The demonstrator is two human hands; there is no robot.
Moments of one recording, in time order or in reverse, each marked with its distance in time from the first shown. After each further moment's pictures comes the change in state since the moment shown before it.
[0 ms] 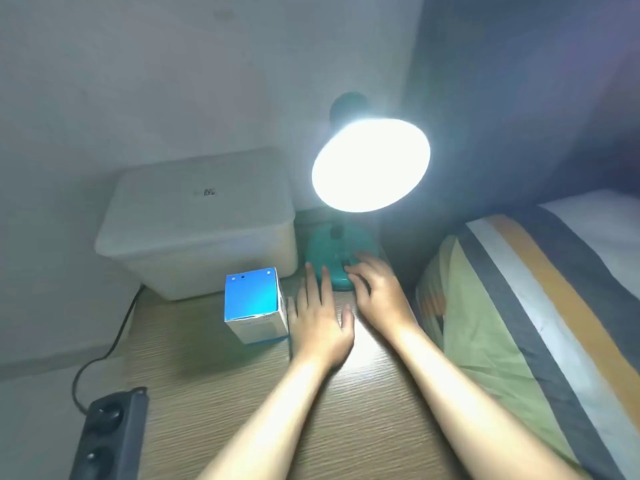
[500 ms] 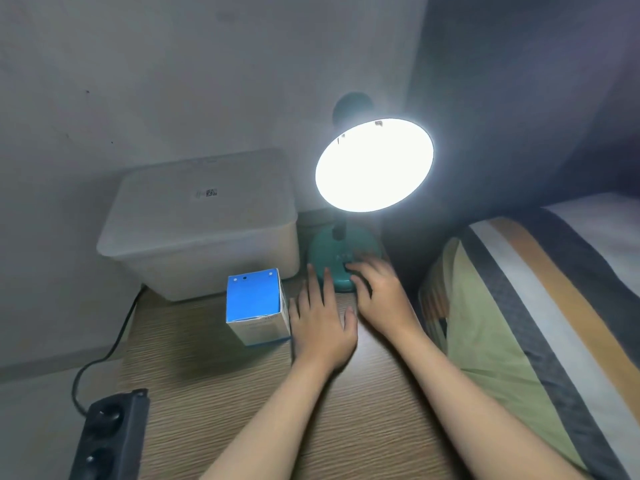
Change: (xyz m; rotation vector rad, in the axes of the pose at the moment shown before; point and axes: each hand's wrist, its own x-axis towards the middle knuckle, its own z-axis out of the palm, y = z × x) left_hand 0.001 0.001 0.001 0.026 0.031 -0.014; right_hand 0.001 -0.002 -0.001 -0.035 0.001 -0.017
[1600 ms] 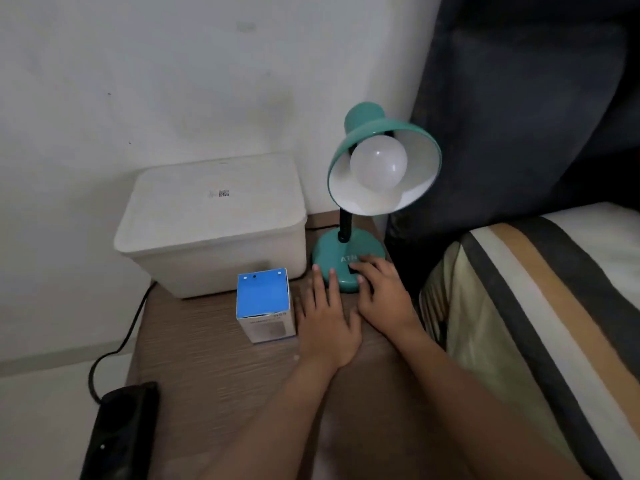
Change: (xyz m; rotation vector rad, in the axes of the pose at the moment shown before) left_hand -0.006 -0.001 0.000 -0.046 -0.047 -0.002; right_hand -0.001 -0.003 -0.004 -0.067 -0.074 0.040
